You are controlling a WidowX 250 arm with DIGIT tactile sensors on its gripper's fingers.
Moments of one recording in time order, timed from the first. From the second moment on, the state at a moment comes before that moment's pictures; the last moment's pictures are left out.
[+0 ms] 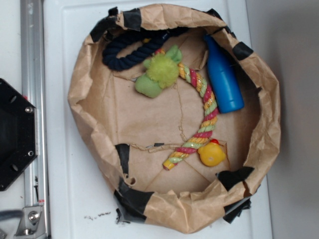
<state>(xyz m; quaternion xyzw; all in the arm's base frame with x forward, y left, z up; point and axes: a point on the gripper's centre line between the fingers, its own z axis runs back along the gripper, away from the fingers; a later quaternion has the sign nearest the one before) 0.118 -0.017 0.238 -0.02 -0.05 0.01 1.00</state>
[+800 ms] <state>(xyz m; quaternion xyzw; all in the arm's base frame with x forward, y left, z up) 0.237 0.029 0.112 -0.04 -0.08 0.14 0.99</state>
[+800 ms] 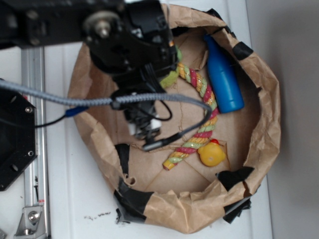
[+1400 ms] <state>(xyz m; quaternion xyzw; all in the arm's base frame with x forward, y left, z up) 0.270 0.055 0.033 0.00 -0.07 0.23 0.97</state>
